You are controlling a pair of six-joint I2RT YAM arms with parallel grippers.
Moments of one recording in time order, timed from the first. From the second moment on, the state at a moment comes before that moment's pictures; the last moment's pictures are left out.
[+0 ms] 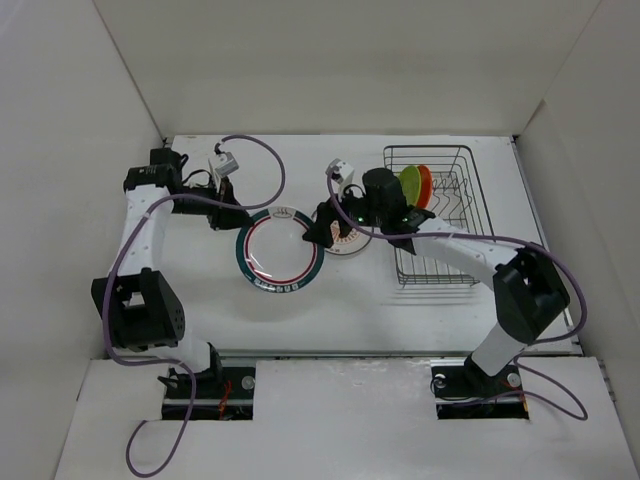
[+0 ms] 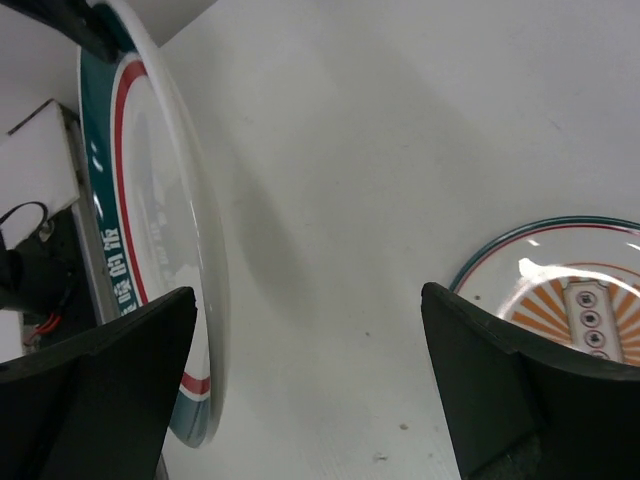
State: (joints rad) left arm 0.12 1.54 1.42 -1.22 1.12 0.89; right arm 0.66 1.63 1.17 0.10 -0.51 0.17
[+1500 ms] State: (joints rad) left arm 0.00 1.41 1.24 -0.57 0.55 0.16; right arm 0.07 1.26 1.38 -0.35 0.22 0.15
